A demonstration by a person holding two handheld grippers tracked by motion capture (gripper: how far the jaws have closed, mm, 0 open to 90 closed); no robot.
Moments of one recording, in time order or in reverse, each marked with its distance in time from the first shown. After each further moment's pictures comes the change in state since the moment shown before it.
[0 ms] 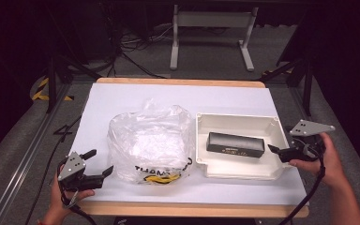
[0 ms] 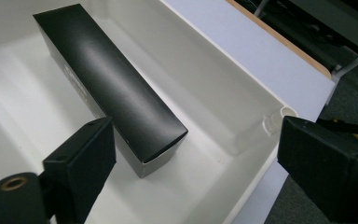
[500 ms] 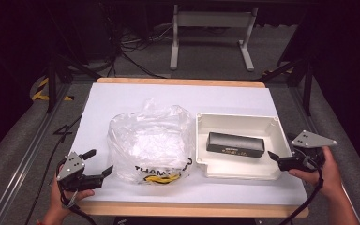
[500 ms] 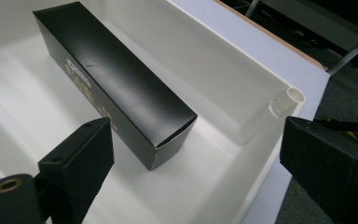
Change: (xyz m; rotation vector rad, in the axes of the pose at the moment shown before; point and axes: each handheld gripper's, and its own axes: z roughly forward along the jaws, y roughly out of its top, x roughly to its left) left arm 0.000 0.000 -0.001 -0.008 -0.003 -0.013; right arm 0.018 -0.026 -0.001 -0.066 -0.046 0.052
